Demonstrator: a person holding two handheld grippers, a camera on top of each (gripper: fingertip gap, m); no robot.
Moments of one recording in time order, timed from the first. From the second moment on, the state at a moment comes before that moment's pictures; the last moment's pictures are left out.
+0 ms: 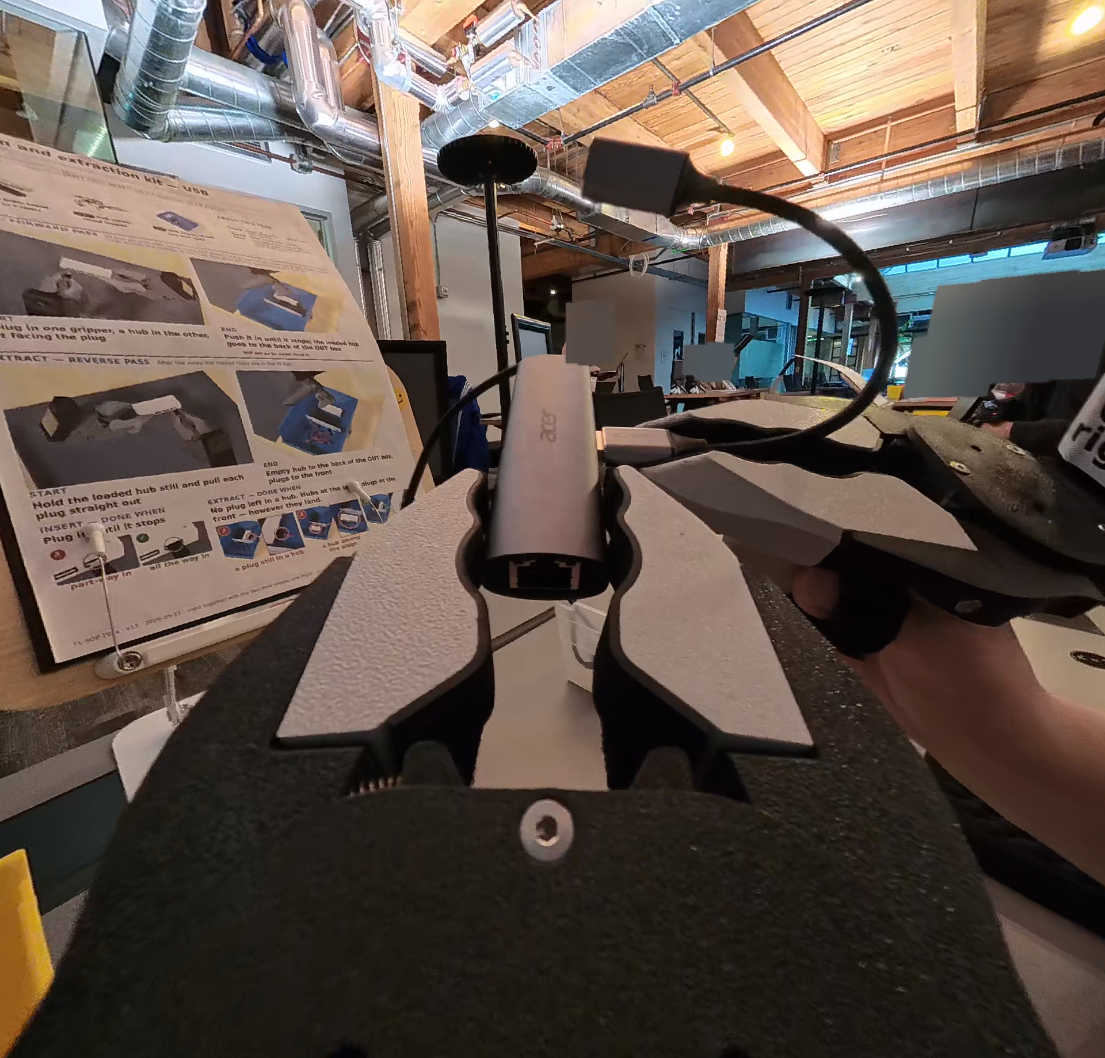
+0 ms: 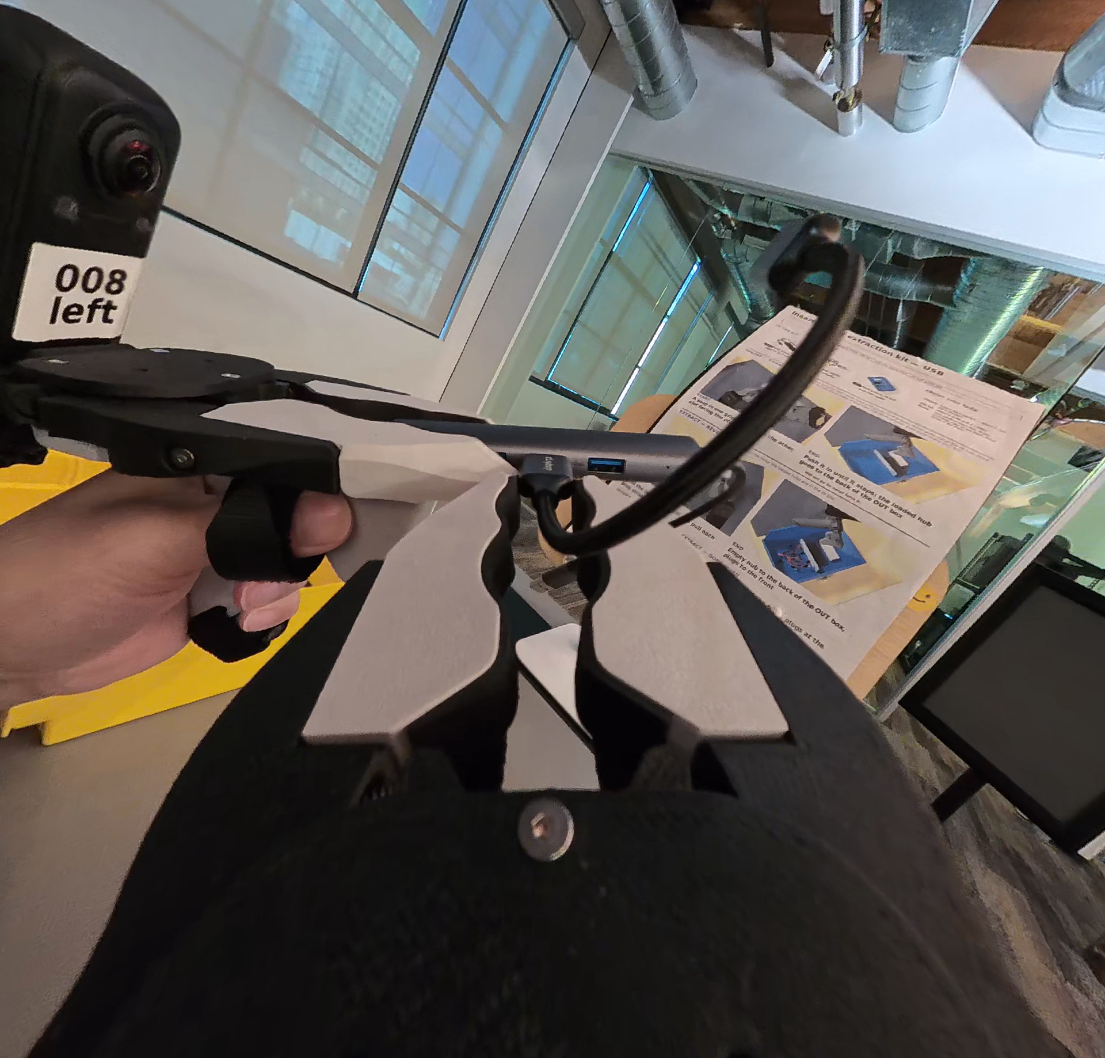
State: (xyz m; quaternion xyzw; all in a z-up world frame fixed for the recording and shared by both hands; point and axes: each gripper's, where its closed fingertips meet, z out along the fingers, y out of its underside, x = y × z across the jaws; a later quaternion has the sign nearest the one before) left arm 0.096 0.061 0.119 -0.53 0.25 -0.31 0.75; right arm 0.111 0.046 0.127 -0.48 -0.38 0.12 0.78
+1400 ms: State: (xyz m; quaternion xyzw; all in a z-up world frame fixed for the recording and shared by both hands) left arm 0.102 0.063 0.119 -0.53 0.29 -0.30 0.73; right arm 0.118 0.046 0.127 -0.47 -0.37 0.11 0.79
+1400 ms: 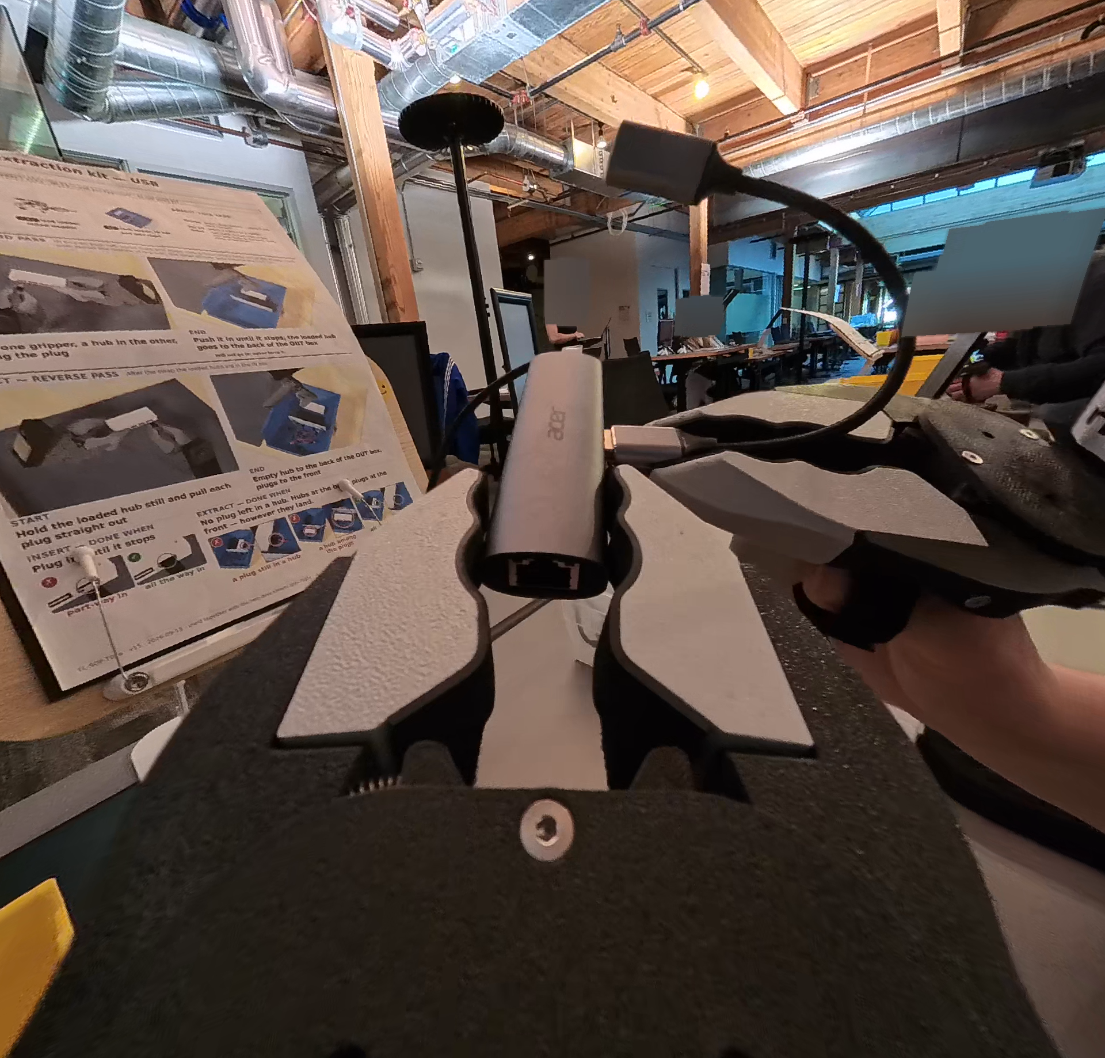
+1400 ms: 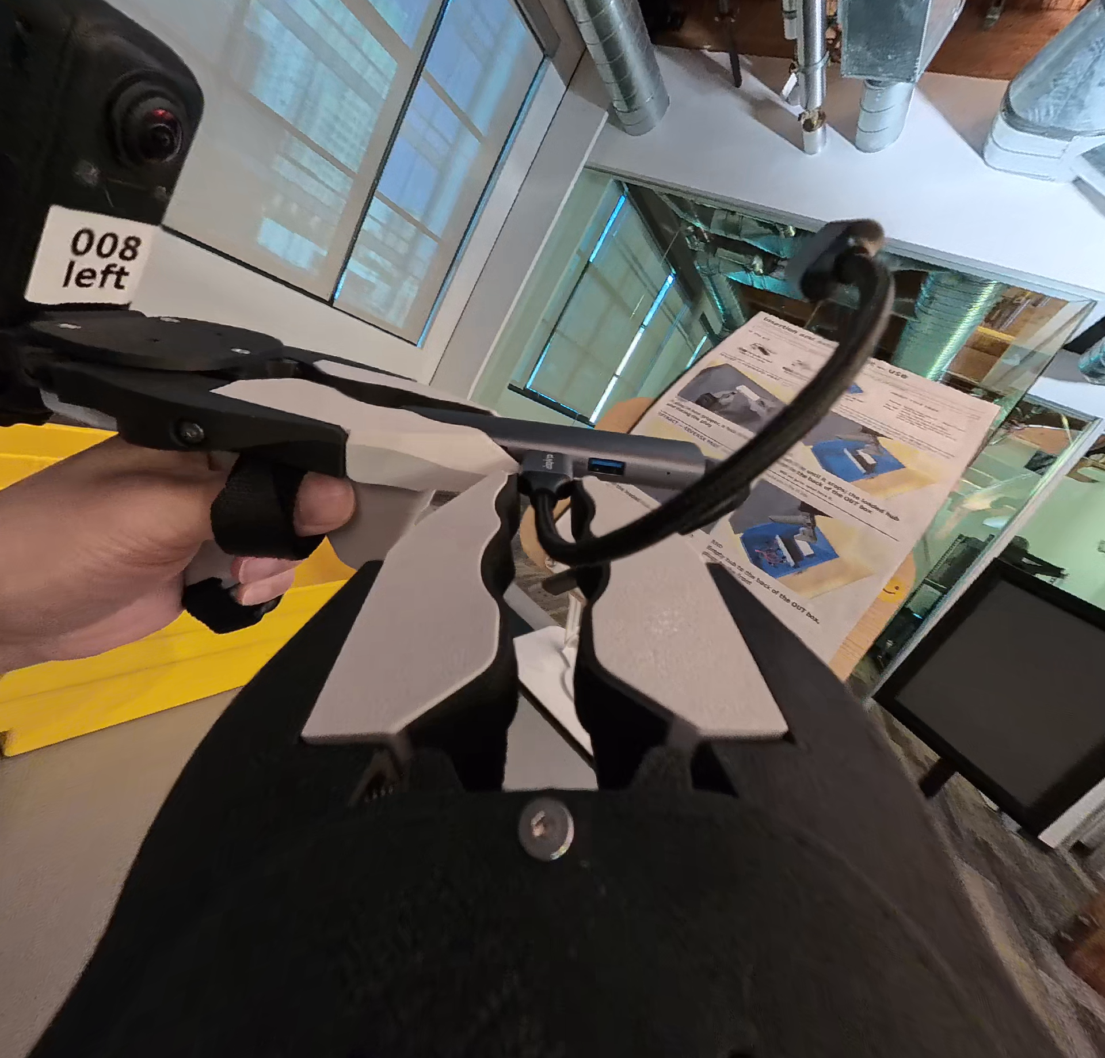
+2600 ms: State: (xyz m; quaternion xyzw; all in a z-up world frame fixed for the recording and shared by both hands) left arm 0.072 0.082 0.125 -0.57 0.25 -0.38 0.69; right arm 0.196 0.061 0.141 -0.62 -0.39 0.17 0.66
